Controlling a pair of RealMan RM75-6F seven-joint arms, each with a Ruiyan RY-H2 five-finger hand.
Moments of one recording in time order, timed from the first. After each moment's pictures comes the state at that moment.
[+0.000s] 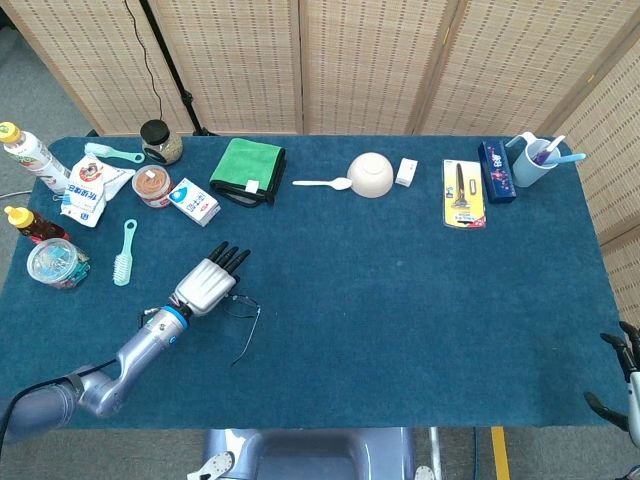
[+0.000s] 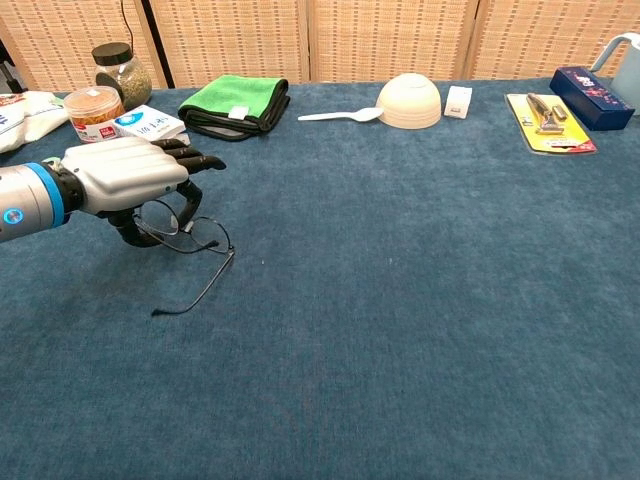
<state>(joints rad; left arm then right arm) -0.77 -1.57 -0.05 -1.23 1.37 0.83 0.43 -0.11 -1.05 0.04 -1.68 -1.51 1.64 -0.10</state>
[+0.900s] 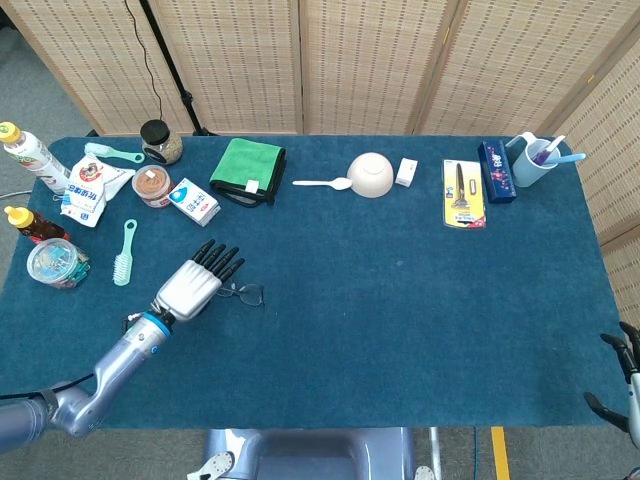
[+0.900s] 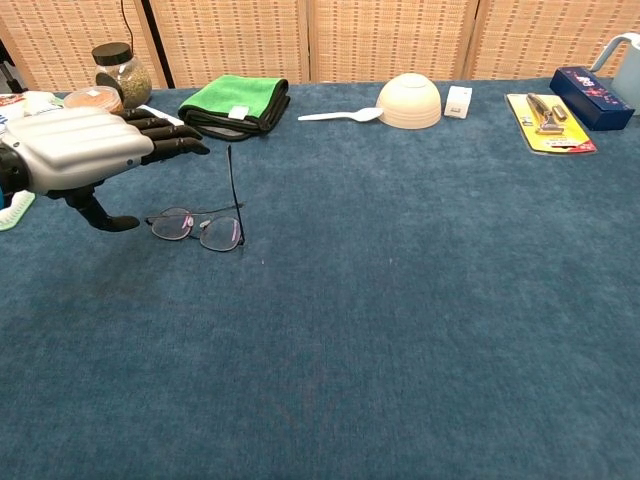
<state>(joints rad) -0.71 -1.42 -0.02 -1.46 1.38 0.96 0.48 -0.11 -1.05 0.04 -1.67 -1.52 1.64 -0.09</state>
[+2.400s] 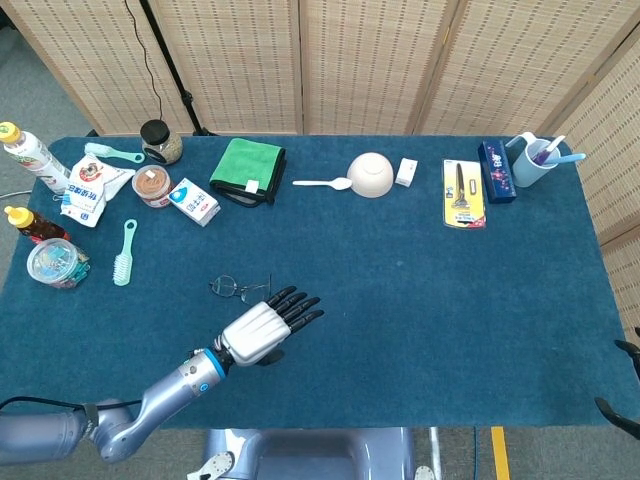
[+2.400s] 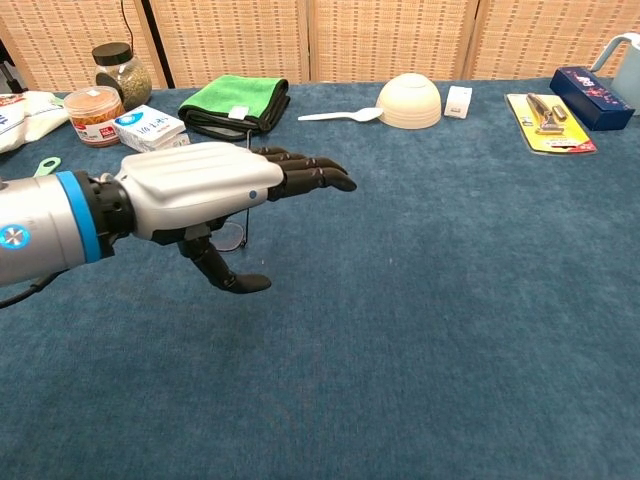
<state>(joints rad) -0.77 -1.53 -0.07 -1.66 1.46 0.89 0.33 -0.14 -1.06 0.04 -1.62 -1.52 1.67 -0.01</state>
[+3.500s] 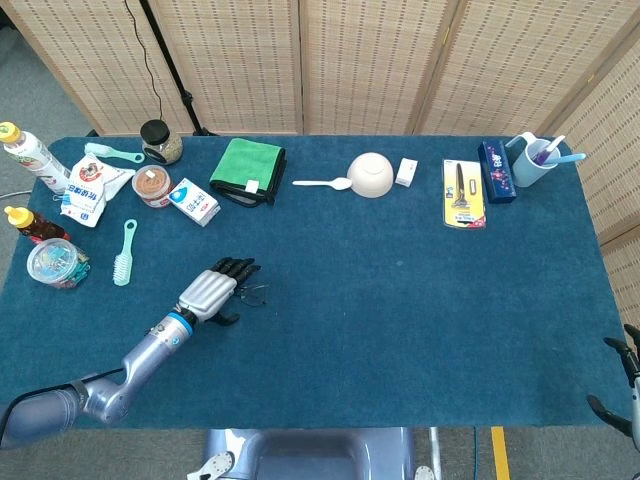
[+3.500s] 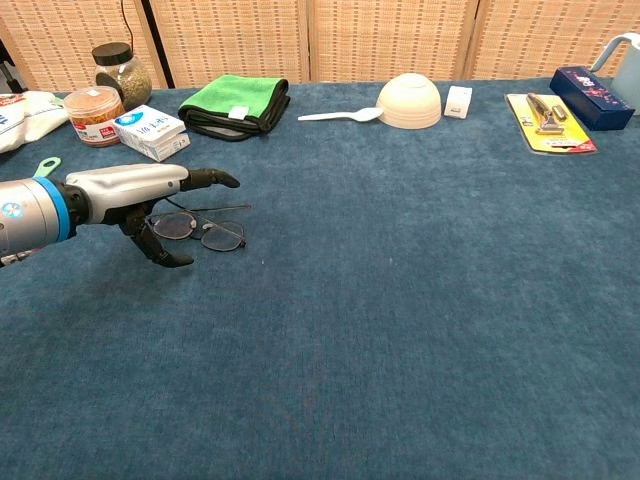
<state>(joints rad) -0.75 -1.56 -0.08 -1.32 1.28 0.78 0.00 -0.13 -1.04 0.04 -1.71 -1.52 1.67 -0.12</state>
